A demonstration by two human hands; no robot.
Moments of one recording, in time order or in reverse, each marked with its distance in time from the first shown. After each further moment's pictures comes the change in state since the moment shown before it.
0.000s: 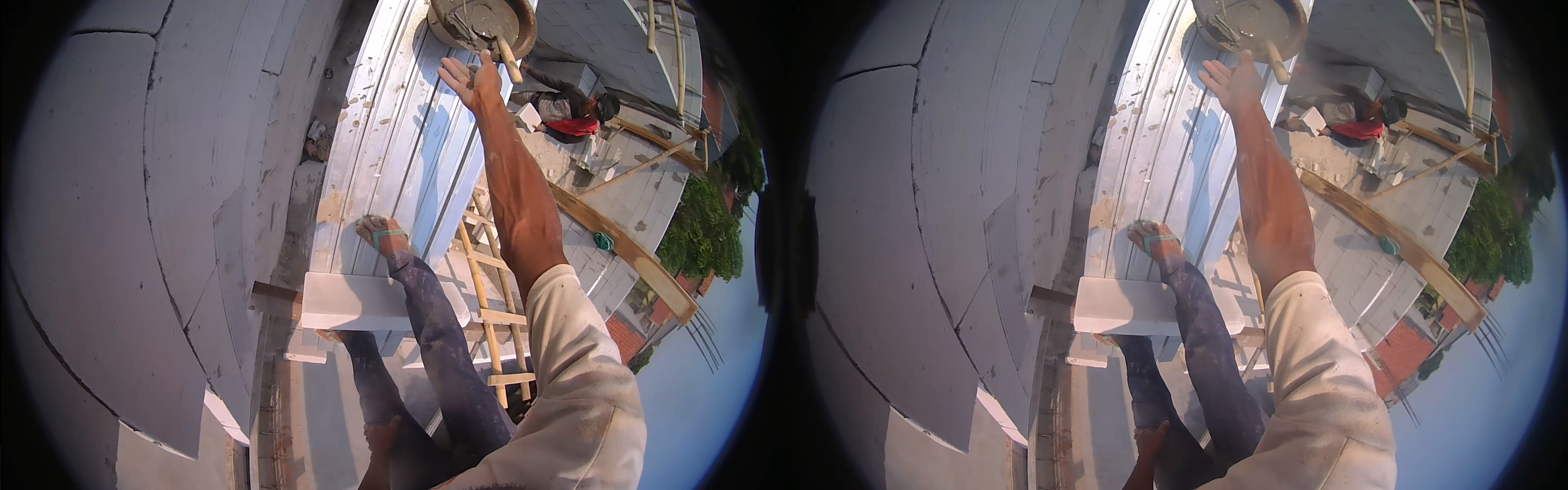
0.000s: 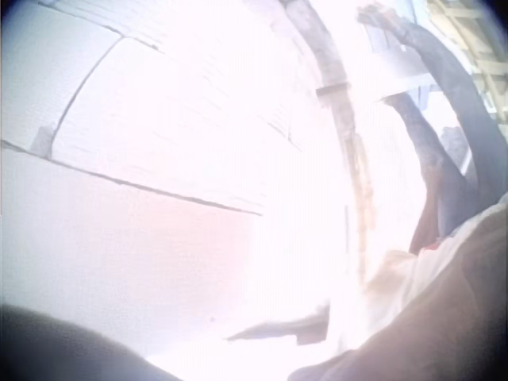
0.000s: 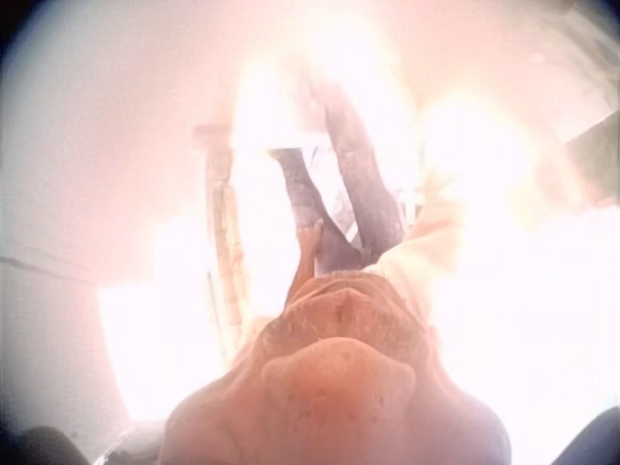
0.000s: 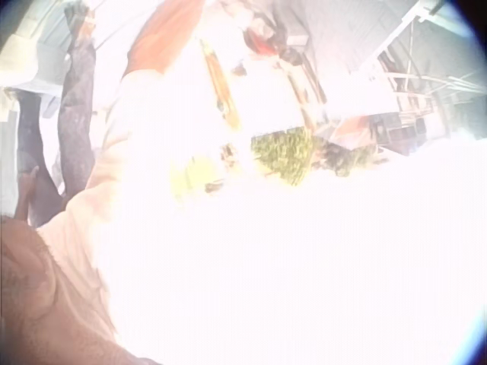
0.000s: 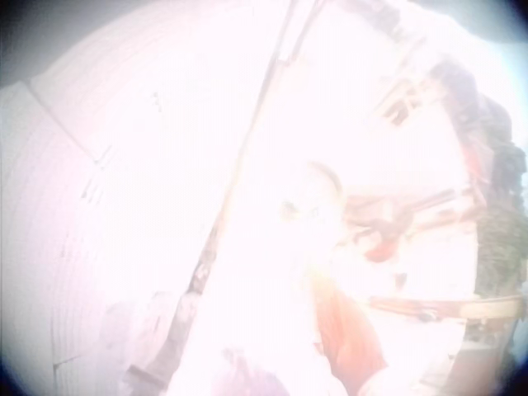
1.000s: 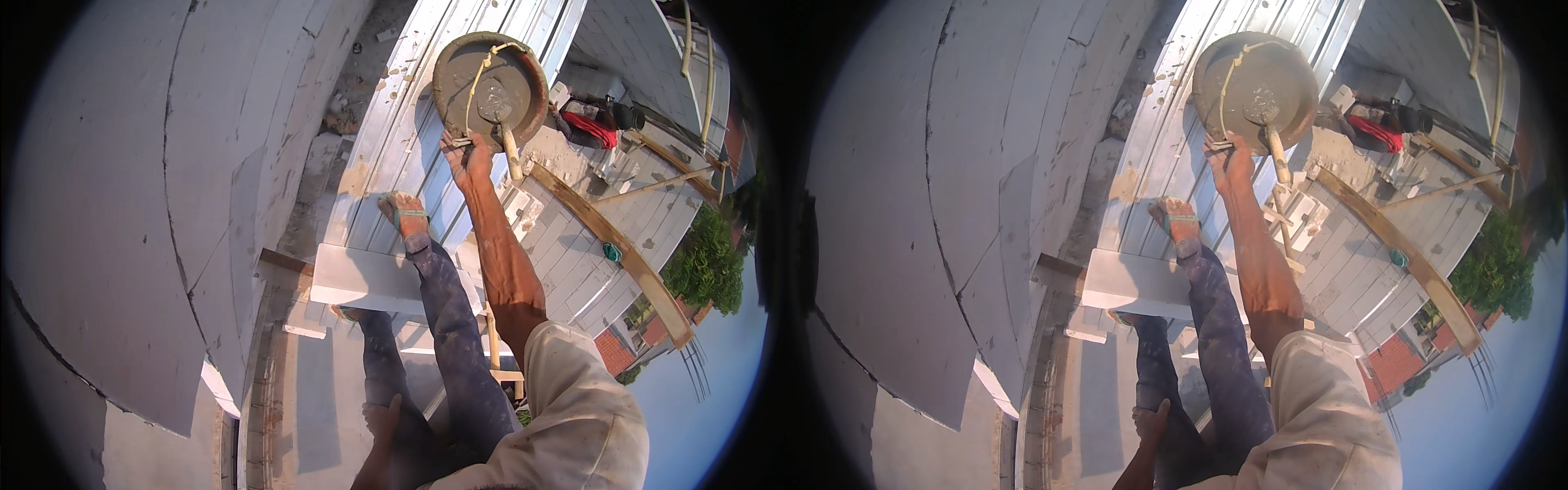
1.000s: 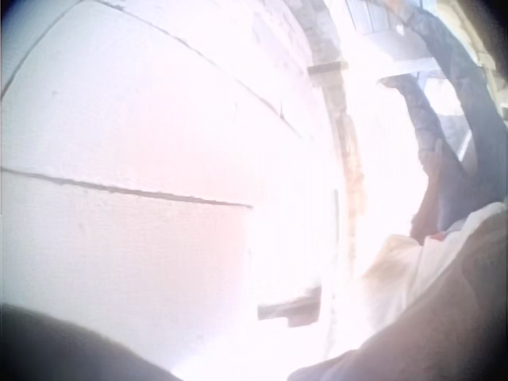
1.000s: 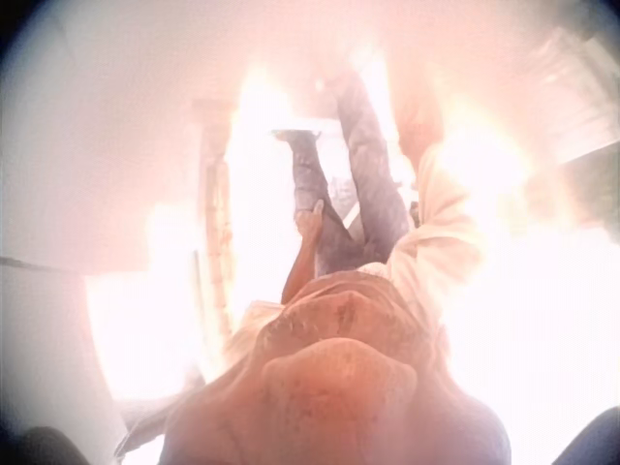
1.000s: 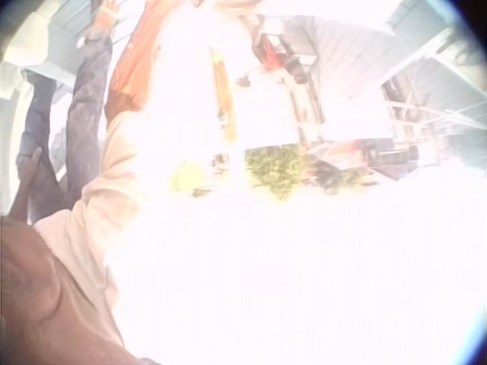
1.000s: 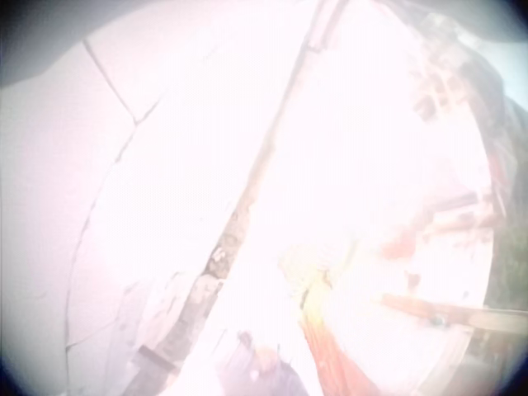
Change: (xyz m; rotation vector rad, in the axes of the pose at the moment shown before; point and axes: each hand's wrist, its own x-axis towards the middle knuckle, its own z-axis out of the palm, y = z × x) left_hand 0.000 0.008 0.012 -0.089 0.103 0.083; right_hand -0.119 0.160 -0.108 0.015 0.107 0.149
